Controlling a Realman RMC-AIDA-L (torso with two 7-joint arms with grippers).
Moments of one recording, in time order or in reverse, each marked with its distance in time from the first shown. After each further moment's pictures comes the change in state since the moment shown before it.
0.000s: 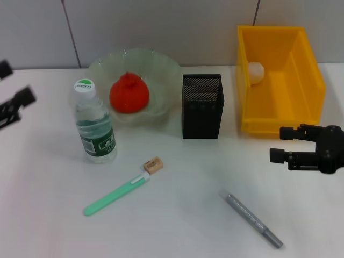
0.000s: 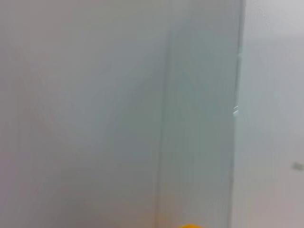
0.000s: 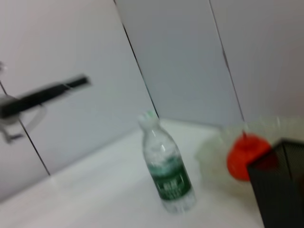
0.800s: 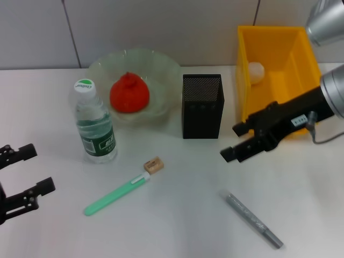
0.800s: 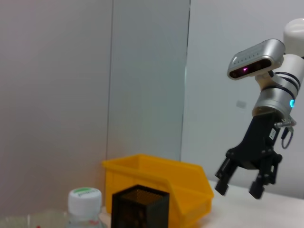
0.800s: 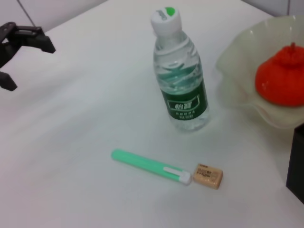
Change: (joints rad) left arm 0.055 0.023 -0.027 -0.196 0.190 0.107 0.243; right arm 0.347 0.007 -0.280 -0.216 -0.393 -0.014 0.467
